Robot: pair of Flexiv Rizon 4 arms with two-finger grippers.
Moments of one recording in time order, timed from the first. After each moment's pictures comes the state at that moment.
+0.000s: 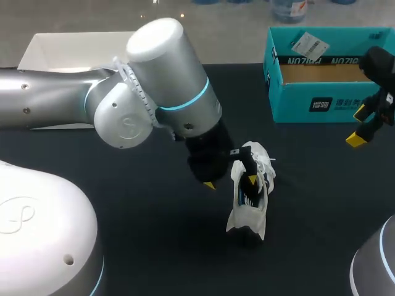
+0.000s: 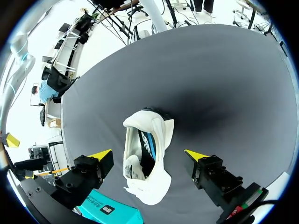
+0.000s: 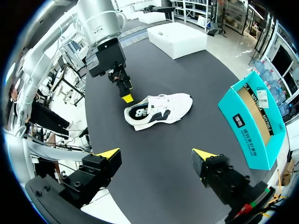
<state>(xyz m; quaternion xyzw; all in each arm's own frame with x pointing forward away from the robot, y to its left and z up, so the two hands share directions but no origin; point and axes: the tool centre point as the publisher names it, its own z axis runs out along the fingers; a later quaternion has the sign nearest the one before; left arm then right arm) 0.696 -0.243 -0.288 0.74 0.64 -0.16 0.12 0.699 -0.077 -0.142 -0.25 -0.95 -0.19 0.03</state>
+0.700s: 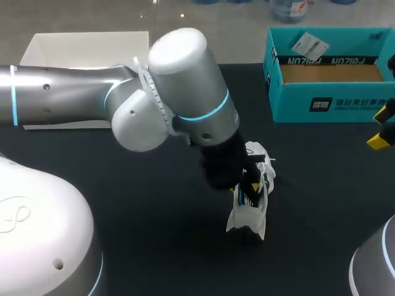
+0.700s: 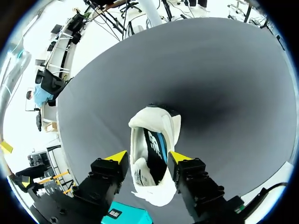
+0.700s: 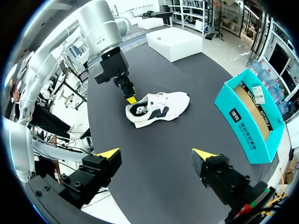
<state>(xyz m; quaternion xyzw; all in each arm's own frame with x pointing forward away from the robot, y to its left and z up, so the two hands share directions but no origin) 0.694 -0.269 -0.303 0.76 0.62 -0.13 0.13 0.686 -0.106 -0.138 -0.25 -0.94 -0.22 0.03</state>
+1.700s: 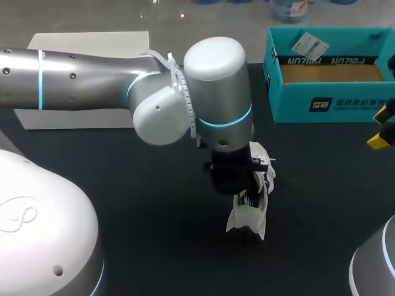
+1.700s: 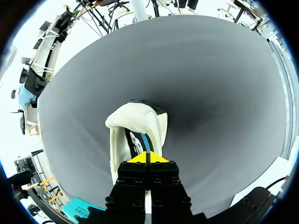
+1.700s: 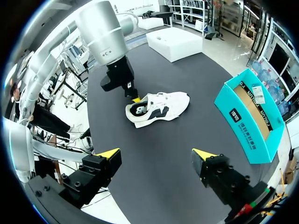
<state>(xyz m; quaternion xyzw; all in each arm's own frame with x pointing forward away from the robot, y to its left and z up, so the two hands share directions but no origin) 0.700 -0.259 -0.334 0.77 0.63 -0.07 0.07 0.686 -0.106 -0.138 -0.25 -0.94 -0.22 0.03</state>
